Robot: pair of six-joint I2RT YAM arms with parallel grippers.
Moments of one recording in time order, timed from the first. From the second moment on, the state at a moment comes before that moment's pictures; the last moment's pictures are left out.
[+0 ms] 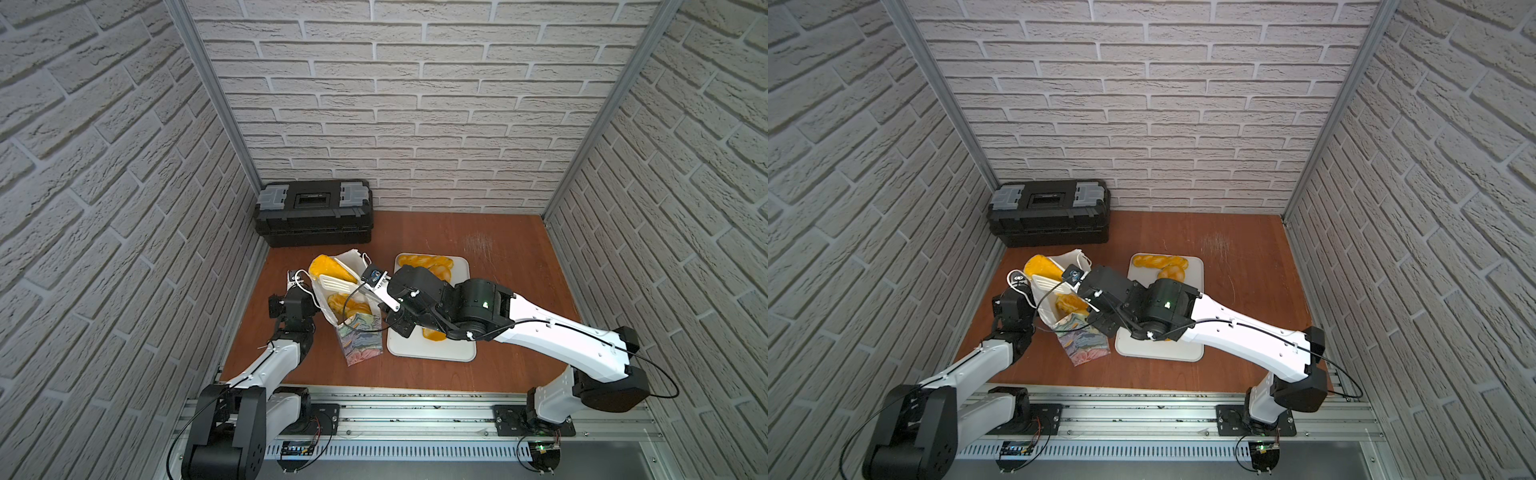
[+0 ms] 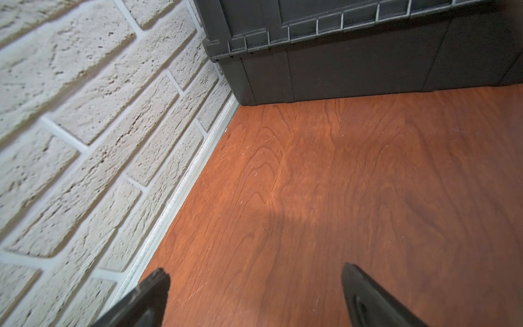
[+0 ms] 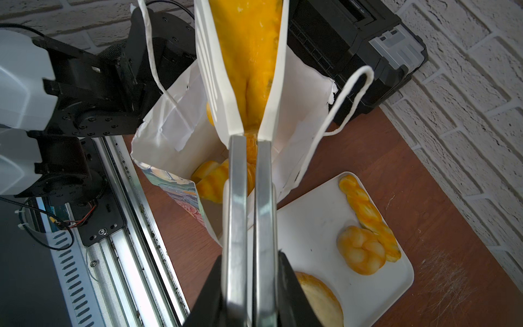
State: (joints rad) left arm -0.08 1.10 0.32 0.27 -0.52 0.05; right arm 1.20 1.59 1.82 -1.03 0.34 0.05
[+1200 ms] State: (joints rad) left arm -0.08 1.10 0.32 0.27 -0.52 0.05; right arm 1.20 1.59 1.79 -0.99 0.39 0.04
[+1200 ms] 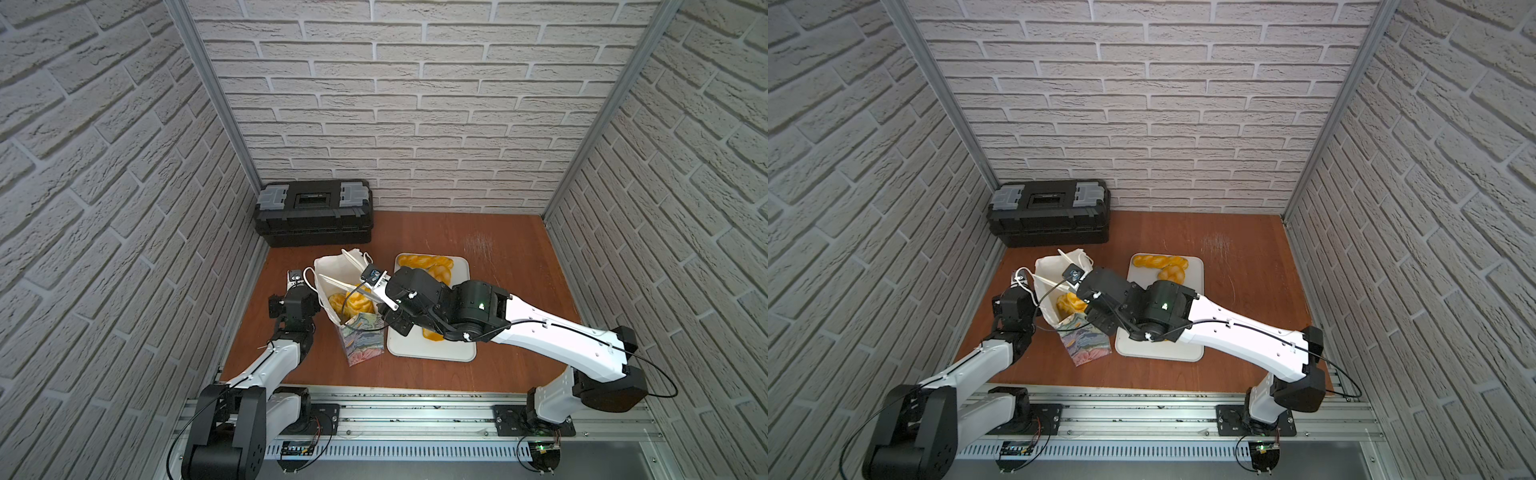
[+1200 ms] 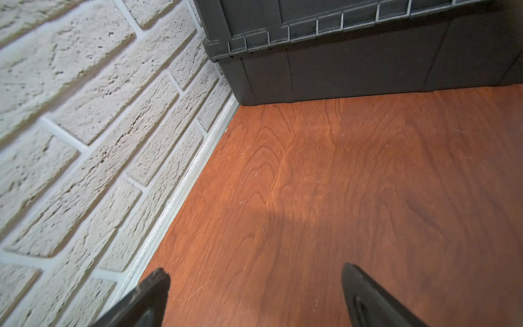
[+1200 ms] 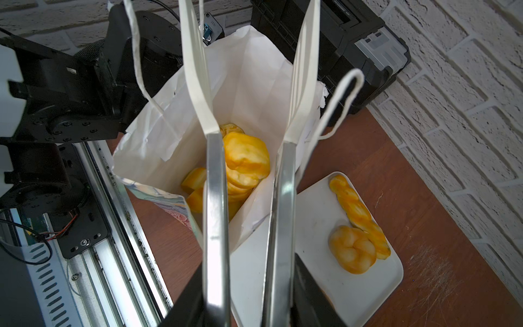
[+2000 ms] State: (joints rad) left arm -0.08 1.10 0.32 0.27 -0.52 0.05; right arm 1.12 1.47 1.91 -0.97 0.51 -0.06
